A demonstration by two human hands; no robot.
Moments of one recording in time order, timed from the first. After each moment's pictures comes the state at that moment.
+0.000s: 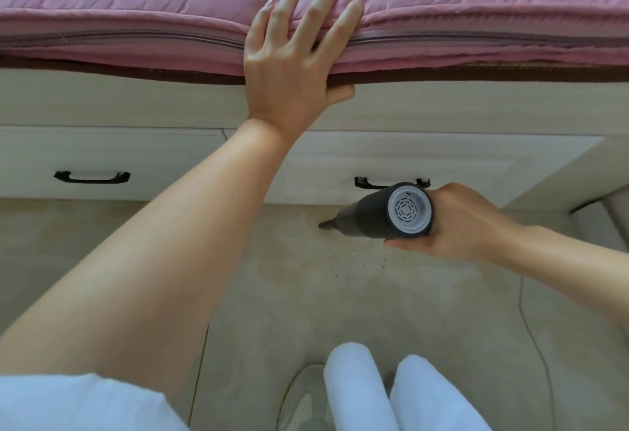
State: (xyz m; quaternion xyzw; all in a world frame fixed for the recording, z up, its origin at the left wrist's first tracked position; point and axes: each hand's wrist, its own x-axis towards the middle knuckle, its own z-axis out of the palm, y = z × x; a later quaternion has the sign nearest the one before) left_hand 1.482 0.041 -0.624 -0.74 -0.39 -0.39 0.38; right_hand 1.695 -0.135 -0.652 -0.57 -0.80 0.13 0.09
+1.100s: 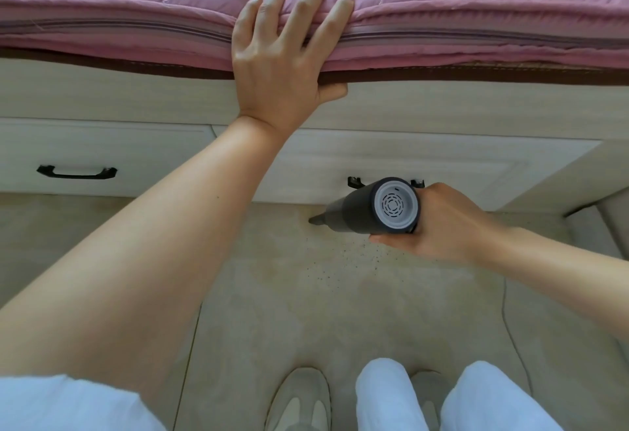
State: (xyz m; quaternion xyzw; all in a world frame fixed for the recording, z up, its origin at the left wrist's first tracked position) left_hand 1.484 0.045 -0.629 -0.72 -0.39 -0.41 0.40; right_hand 1.694 -0.124 -0.663 -0.59 -0.79 0.16 0.08
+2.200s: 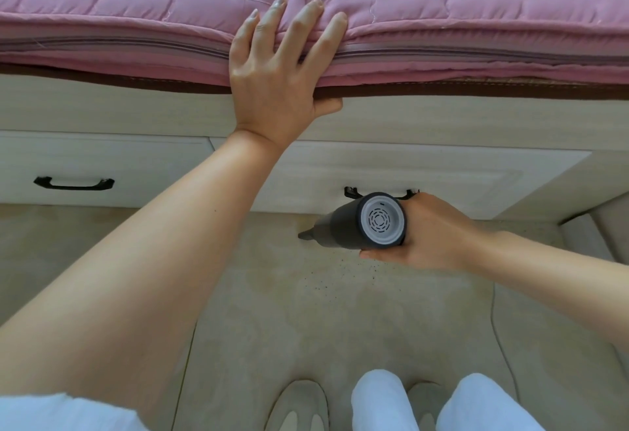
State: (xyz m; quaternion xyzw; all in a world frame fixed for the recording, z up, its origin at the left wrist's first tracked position) left_hand 1.484 0.047 -0.632 -0.72 -0.38 -0.41 0.42; right_hand 1.688 -0.117 -0.662 -0.55 -0.81 0.19 0.08
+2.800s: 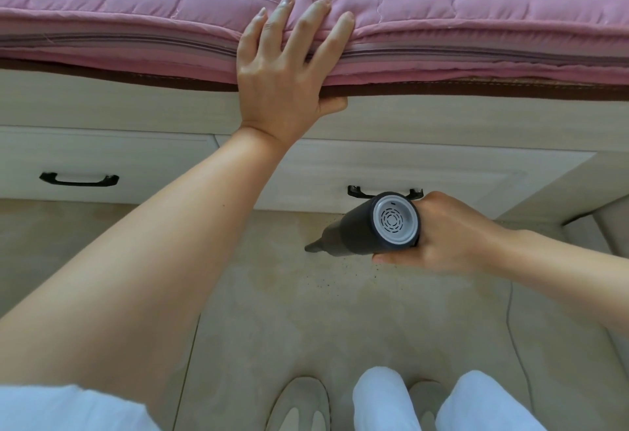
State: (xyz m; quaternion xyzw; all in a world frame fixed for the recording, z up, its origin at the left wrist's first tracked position) left_hand 1.482 0.047 -0.631 -0.73 -0.38 -0.39 0.41; right_hand 1.694 -0.124 -0.647 -0.51 -0.83 0.22 0.09
